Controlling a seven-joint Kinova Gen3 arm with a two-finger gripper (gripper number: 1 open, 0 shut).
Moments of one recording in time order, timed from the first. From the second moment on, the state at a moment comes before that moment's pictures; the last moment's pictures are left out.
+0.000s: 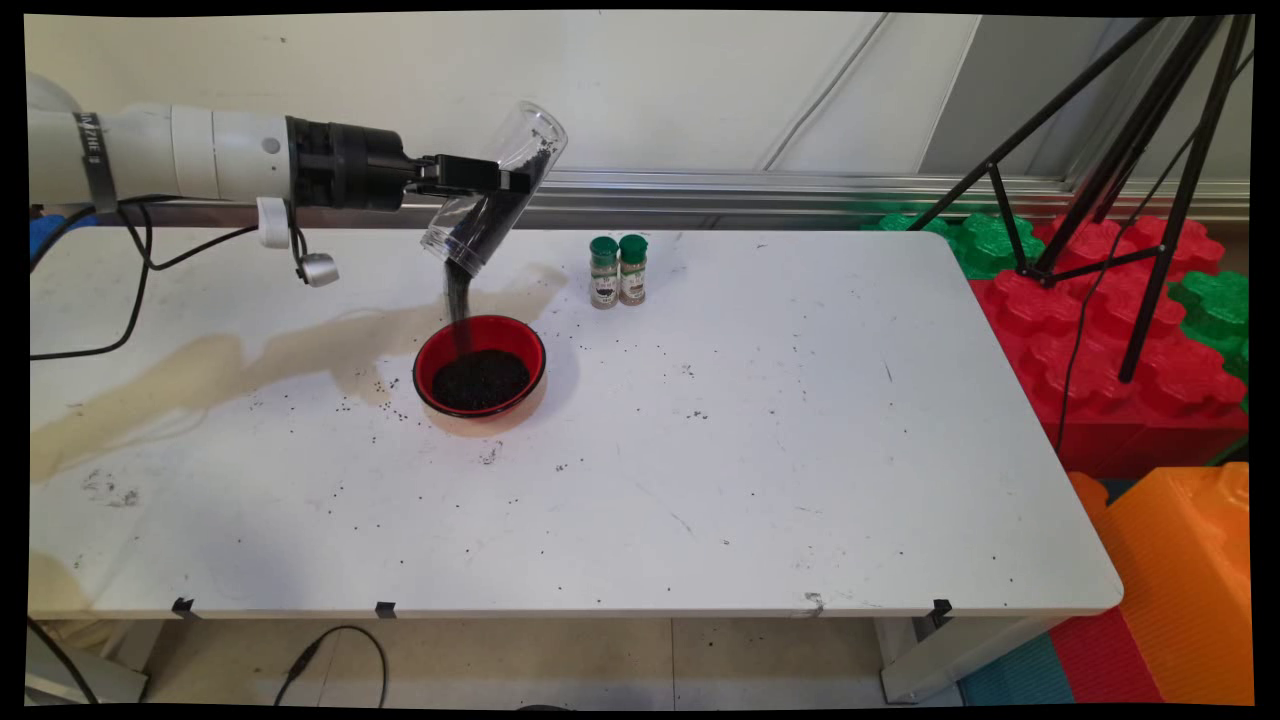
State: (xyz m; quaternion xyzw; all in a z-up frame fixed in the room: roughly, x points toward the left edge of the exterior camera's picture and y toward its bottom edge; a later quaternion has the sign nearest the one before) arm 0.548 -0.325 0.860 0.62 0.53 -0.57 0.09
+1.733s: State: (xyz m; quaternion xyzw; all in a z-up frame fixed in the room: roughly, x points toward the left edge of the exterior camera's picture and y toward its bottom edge) arm 0.540 -0.327 0.858 0.65 0.47 -0.58 0.11
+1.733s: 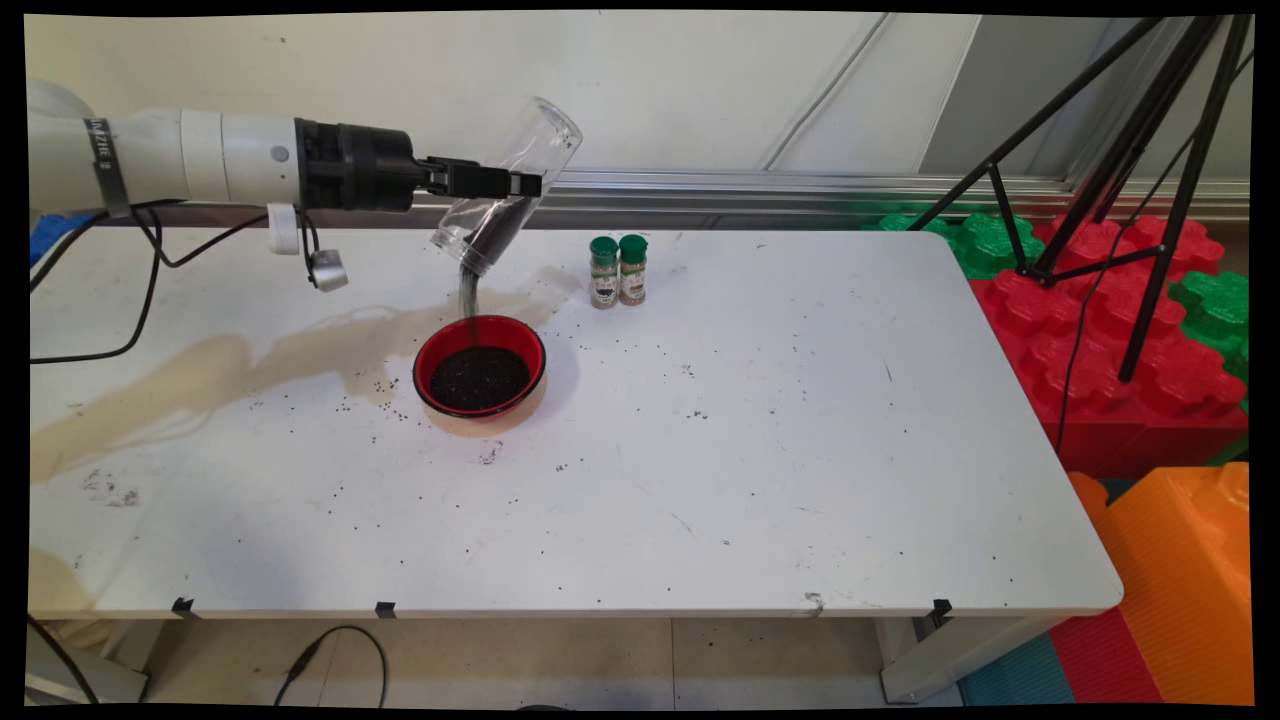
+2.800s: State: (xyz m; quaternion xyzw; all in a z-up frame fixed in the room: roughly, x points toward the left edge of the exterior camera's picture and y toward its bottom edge) arm 0.538 -0.322 0.855 0.67 0.44 -0.58 0.13
